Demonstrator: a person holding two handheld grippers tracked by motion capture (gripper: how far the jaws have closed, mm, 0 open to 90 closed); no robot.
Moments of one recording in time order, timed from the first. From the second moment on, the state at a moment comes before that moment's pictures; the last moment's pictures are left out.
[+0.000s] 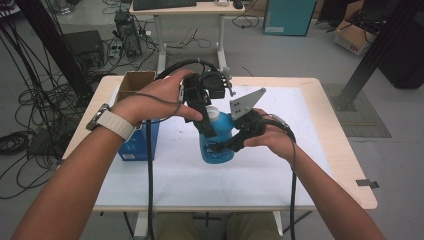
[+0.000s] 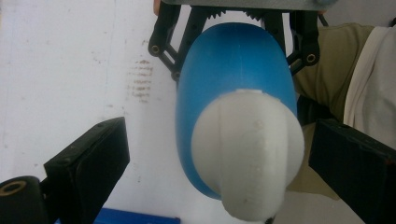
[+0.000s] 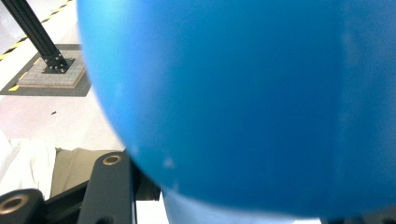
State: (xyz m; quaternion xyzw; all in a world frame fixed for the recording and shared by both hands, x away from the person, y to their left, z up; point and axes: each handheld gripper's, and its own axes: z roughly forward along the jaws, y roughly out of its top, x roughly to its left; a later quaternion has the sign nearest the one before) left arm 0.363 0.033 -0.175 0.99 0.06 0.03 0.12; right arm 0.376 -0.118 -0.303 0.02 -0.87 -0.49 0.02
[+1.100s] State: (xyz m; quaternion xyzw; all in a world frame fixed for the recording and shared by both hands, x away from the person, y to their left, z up) left arm 0.361 0.033 -0.178 0.99 0.07 0.03 0.13; right arm 0.377 -0.120 -0.305 0.01 -0.87 -0.49 0.03
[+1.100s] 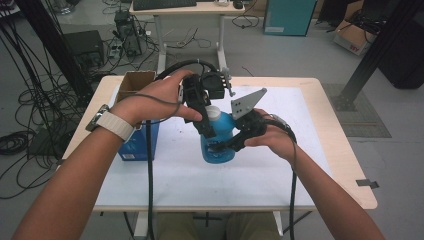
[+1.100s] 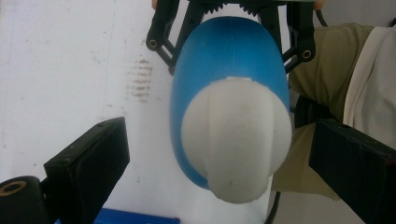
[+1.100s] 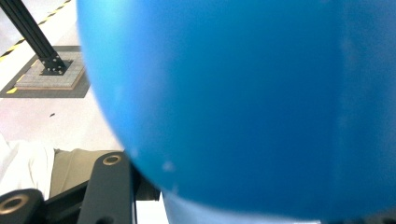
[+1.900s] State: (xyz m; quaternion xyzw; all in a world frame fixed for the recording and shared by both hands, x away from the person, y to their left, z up) left arm 0.361 0.033 -0.177 0.99 0.07 0.03 0.13; right arm 0.377 -0.119 -0.305 0.01 -0.87 -0.49 0.03
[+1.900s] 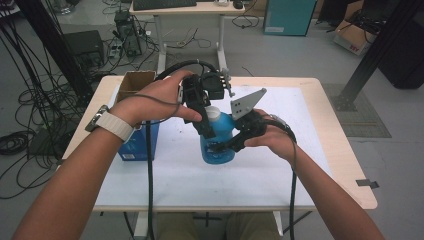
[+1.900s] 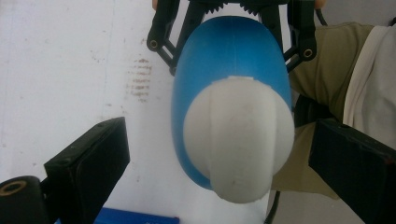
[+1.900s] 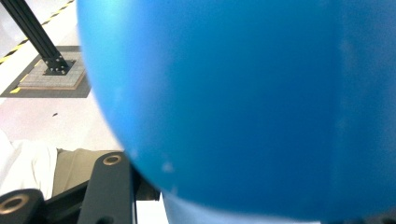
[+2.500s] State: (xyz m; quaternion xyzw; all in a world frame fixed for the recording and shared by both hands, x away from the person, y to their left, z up) left arm 0.357 0.033 -0.182 0.98 0.09 0.03 0.15; right arm 0.378 -0.119 -0.306 0.01 -0.87 -0.49 0.03
